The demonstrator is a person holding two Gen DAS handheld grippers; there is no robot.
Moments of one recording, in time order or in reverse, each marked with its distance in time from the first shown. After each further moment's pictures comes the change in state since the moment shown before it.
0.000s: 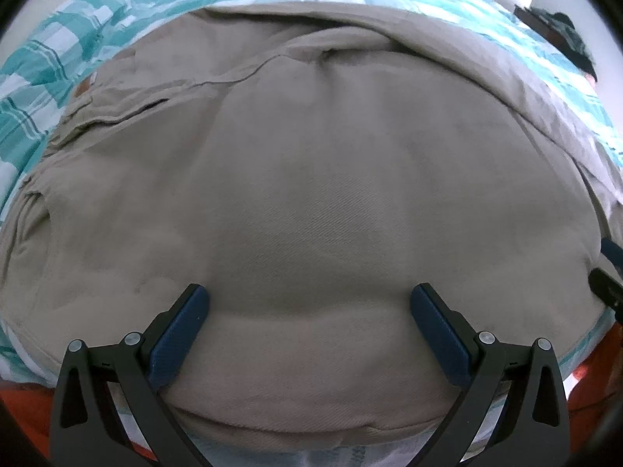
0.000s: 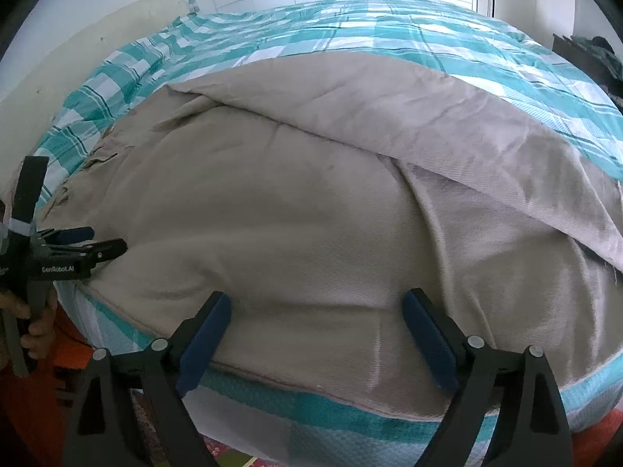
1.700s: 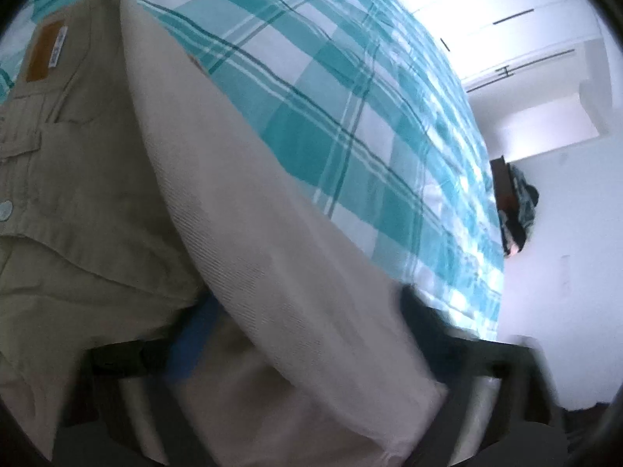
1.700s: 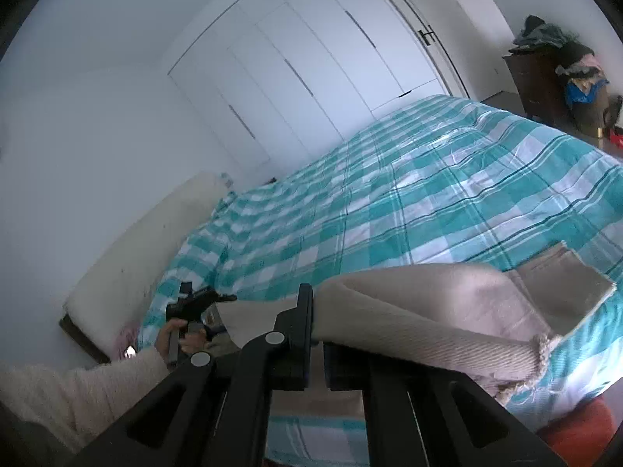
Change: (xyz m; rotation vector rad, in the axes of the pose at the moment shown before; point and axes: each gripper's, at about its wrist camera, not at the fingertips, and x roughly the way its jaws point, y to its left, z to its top) left arm 0.003 0.110 0.158 -0.545 0.070 -0.501; right arm -0.257 -0.087 0.006 0.297 -0.524 0.291
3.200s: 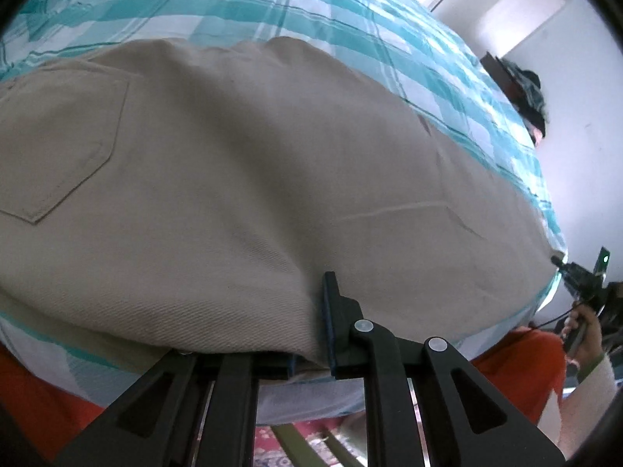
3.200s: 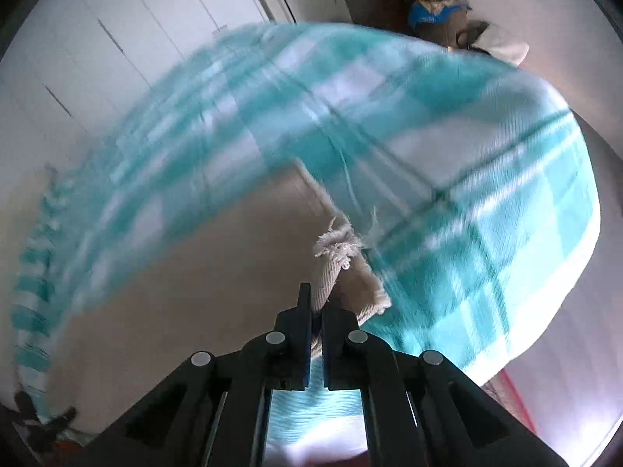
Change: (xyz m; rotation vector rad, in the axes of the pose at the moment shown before) left arm 0.008 -0.016 -0.206 0.354 0.036 0.157; right arm 0.032 -0.280 0.000 0.238 0.277 -0.607
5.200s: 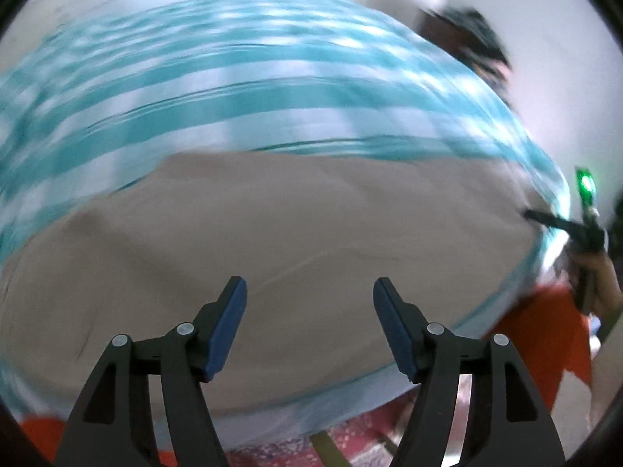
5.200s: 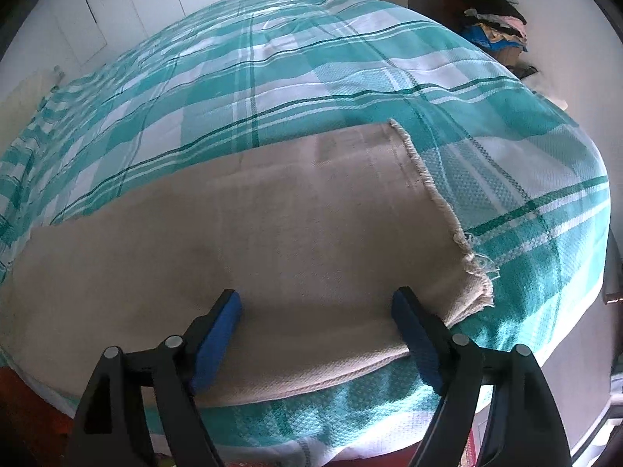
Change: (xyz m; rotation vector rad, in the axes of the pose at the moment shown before) left arm -0.024 -0.139 0.023 0.418 -0.053 0.083; right arm 0.030 0.069 -0.022 -0.289 0.086 -0.096
